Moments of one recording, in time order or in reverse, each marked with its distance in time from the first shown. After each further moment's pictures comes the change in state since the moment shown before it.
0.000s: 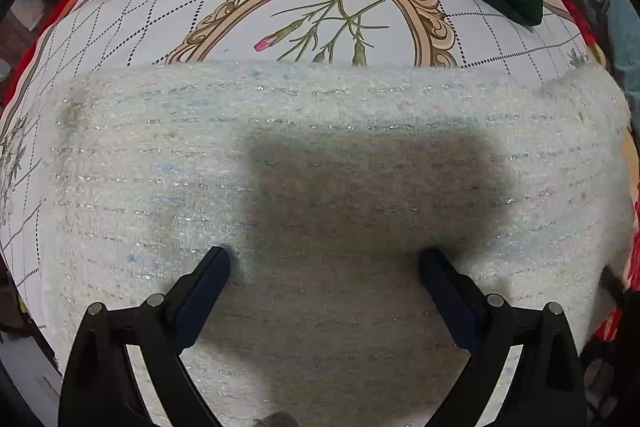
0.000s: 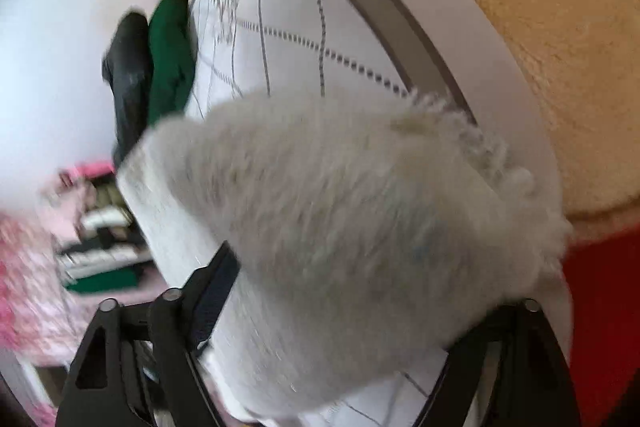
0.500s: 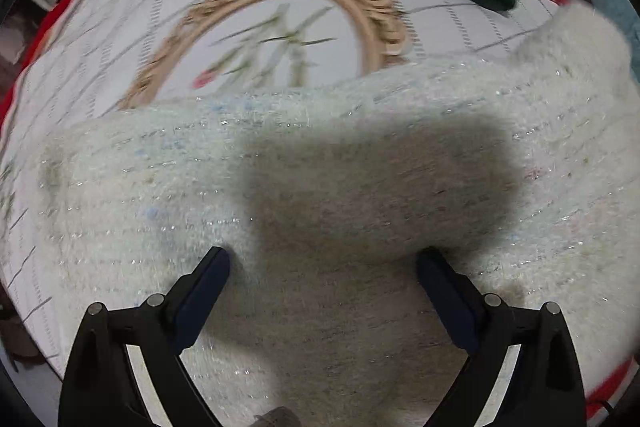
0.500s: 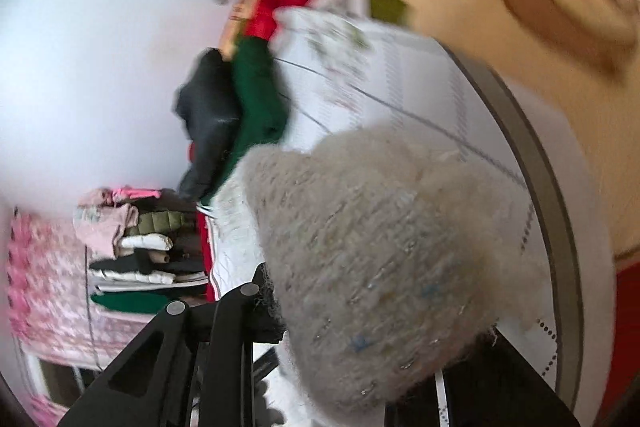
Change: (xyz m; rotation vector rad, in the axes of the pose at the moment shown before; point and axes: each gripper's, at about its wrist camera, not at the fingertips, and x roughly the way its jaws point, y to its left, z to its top) left arm 0.007 -0.047 0.031 0.092 -0.003 -0.019; right arm -0.057 0.079 0.006 -0.129 -0.180 0.122
